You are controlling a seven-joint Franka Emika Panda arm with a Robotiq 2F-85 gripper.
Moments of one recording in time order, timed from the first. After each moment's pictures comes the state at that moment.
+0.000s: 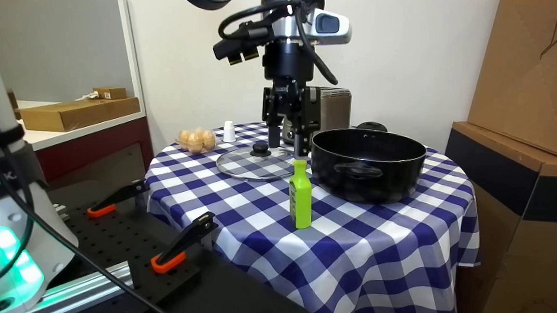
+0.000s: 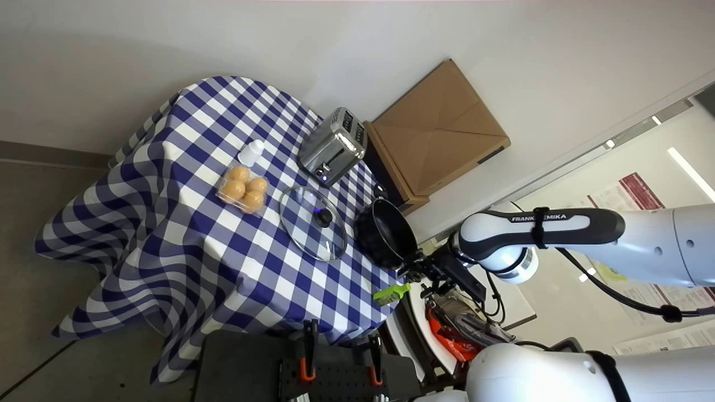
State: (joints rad) arm -0.33 -0.12 -0.15 -2.75 -0.26 2.56 0.22
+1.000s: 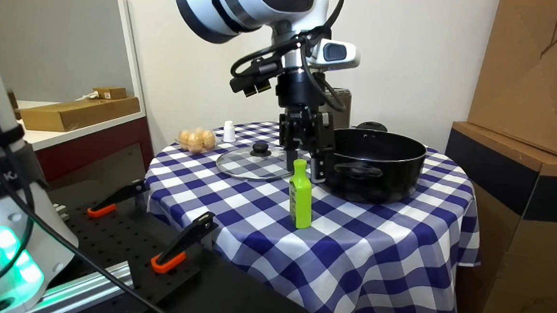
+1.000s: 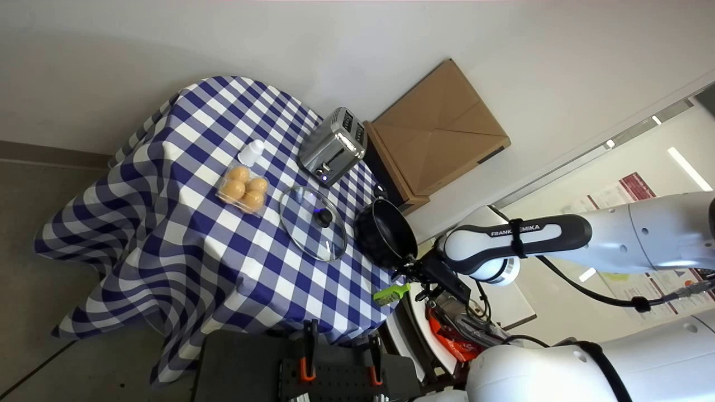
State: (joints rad) arm -0.30 0.05 -0.21 -2.69 -0.48 2.69 0.48
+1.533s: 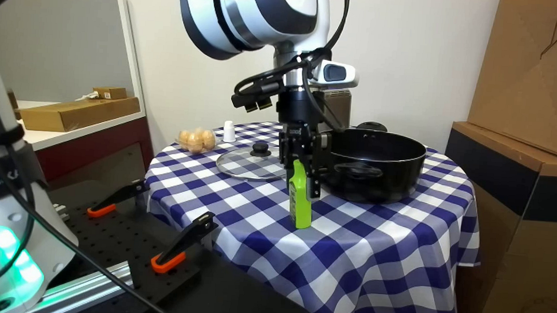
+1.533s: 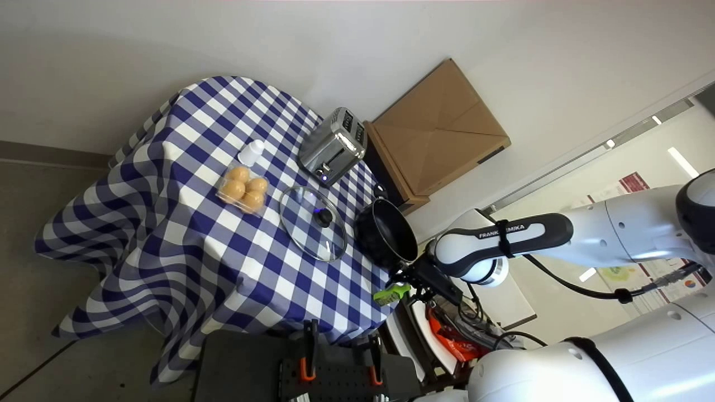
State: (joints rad) arm -0.24 0.14 -0.27 -2.66 -0.48 2.70 0.49
